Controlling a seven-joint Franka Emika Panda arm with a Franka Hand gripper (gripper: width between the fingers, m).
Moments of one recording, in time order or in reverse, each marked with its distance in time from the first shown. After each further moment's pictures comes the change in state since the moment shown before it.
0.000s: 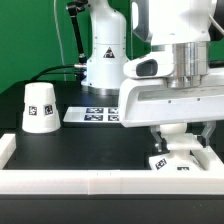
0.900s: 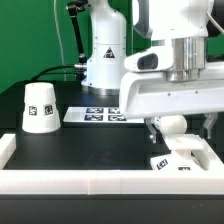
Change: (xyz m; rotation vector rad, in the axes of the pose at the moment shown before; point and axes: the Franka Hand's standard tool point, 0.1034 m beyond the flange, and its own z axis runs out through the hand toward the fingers) arm -0.036 -0.005 -0.021 -0.004 -0.008 -0.033
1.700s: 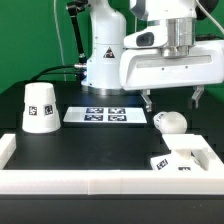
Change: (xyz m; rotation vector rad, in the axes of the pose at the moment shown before) arm -0.076 -0.013 -0.024 -0.001 -0.021 -0.033
